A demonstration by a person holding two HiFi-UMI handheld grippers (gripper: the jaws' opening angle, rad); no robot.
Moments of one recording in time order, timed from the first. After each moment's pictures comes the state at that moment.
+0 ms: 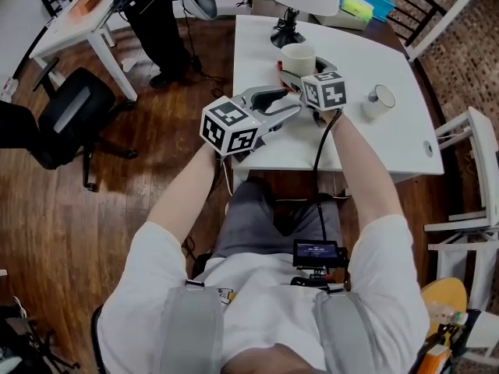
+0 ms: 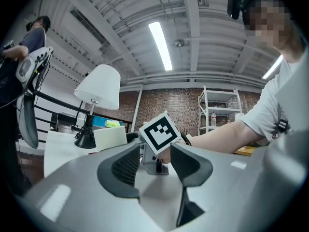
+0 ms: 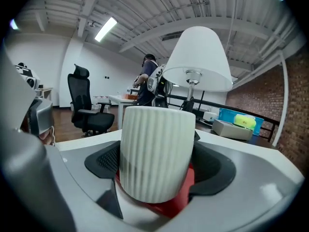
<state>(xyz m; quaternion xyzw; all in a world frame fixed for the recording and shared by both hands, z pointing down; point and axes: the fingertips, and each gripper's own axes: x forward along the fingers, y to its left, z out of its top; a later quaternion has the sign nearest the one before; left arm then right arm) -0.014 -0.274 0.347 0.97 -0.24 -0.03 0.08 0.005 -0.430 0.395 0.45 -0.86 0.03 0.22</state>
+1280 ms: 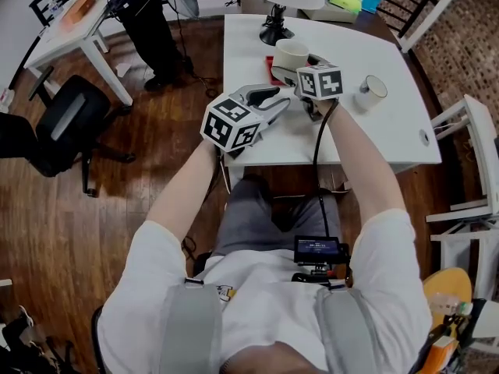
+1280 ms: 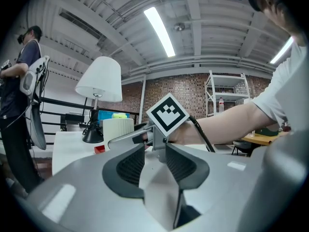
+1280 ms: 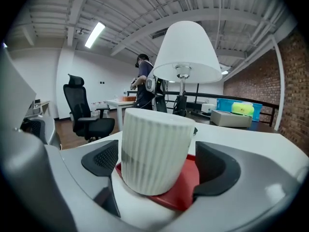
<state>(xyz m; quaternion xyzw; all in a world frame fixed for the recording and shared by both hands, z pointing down) -0.006 -0.288 0.373 0.95 -0.29 0.05 0.07 0.020 -0.432 0.400 0.46 -0.86 0.08 0.21</state>
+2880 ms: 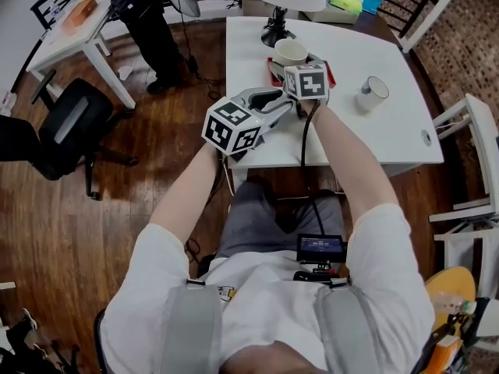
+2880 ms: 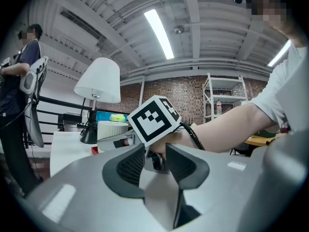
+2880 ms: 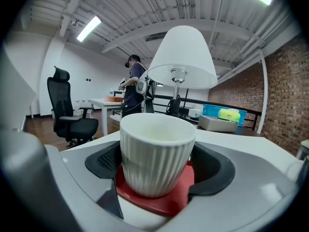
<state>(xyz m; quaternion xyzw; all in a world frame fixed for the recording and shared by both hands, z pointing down) -0.008 -0.281 0.369 0.96 -0.27 0.04 0.07 0.008 -0.445 0.396 0.54 -0.82 0.05 0.20</state>
